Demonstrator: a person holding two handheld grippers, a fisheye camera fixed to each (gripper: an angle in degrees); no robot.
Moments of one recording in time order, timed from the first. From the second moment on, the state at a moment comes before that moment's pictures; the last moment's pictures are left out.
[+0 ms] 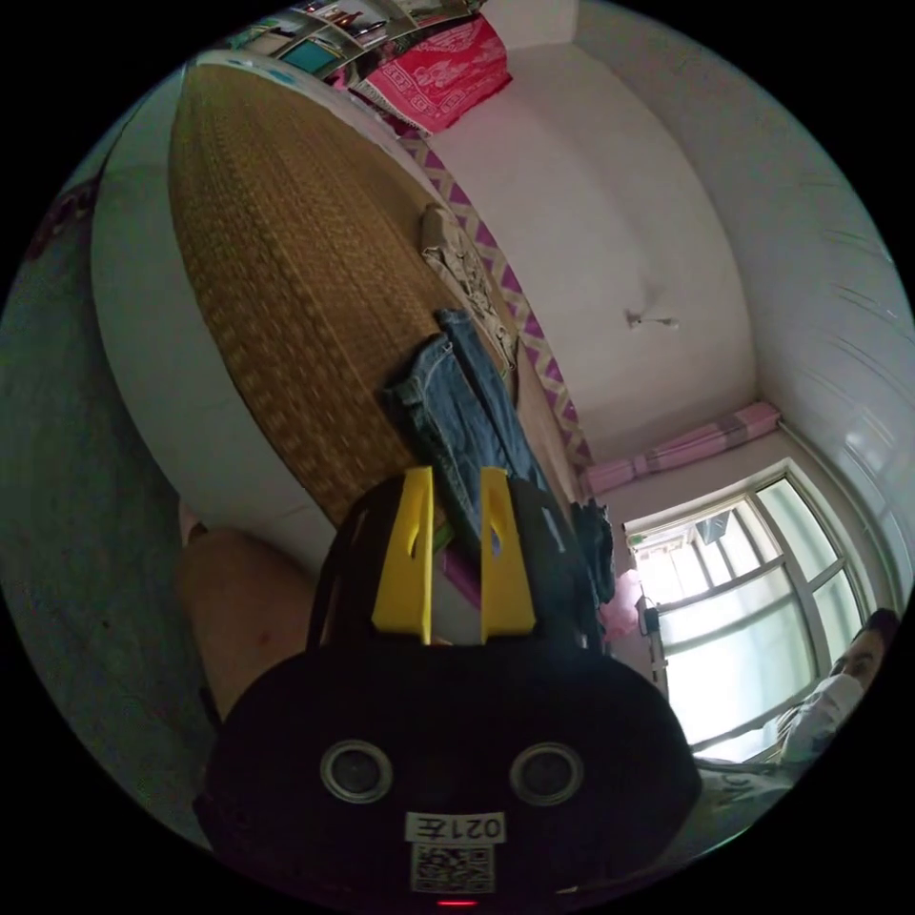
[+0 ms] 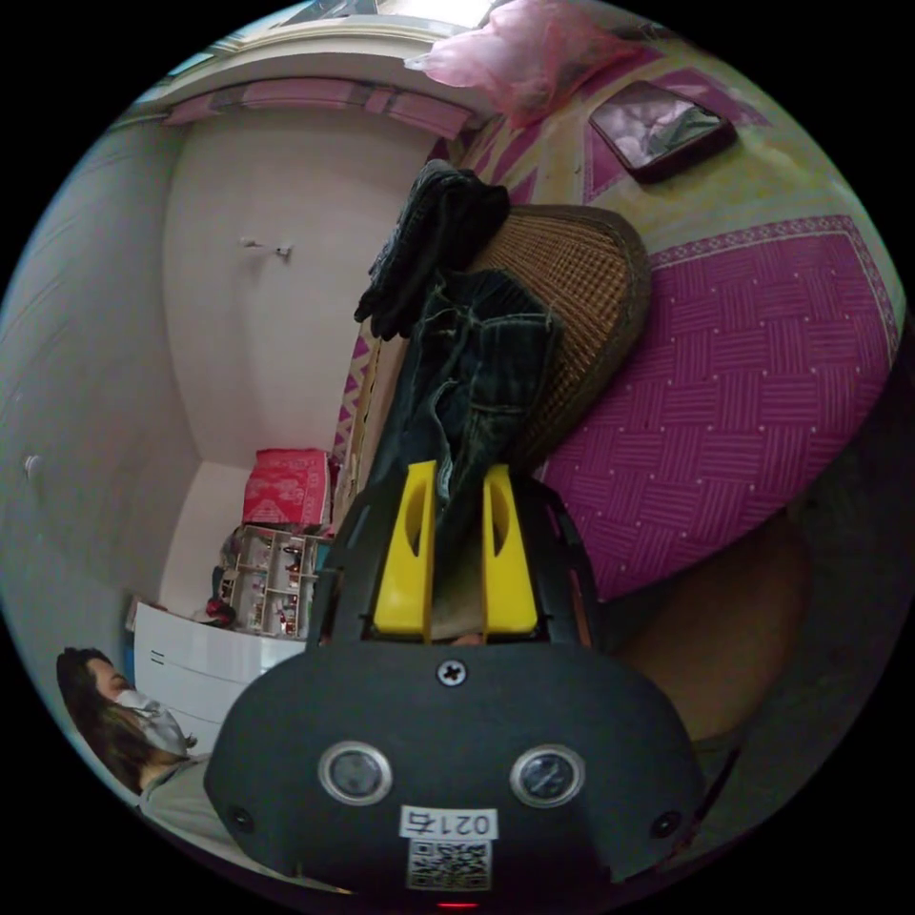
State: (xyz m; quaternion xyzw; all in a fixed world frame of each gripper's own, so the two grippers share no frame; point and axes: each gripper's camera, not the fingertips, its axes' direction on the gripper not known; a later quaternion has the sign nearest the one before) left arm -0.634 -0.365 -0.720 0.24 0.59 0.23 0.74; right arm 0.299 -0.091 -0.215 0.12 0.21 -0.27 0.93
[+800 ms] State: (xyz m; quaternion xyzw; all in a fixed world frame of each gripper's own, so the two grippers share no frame) left arm -0.354 -0.386 -0.939 0.26 0.42 0.39 0.78; right arm 0.193 -0.241 -0.021 0.05 0.23 -0.32 0.92
